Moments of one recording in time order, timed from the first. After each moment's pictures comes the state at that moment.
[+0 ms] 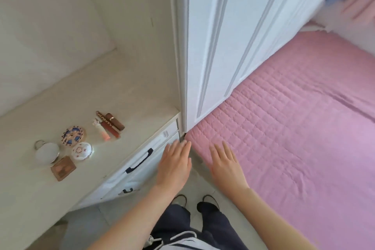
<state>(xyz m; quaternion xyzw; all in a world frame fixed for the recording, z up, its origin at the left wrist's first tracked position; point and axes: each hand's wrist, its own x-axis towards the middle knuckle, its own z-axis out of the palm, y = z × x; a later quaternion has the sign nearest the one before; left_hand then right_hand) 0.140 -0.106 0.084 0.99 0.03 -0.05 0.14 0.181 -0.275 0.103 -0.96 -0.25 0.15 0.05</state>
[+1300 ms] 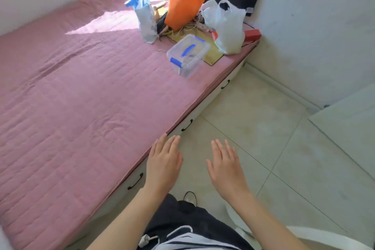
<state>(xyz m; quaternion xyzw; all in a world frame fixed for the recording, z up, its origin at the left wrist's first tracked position) -0.092 -0.477 0.110 0.71 -0.69 -0.07 0.14 -0.280 -0.498 0.115 -0.79 0.59 0.02 0.16</state>
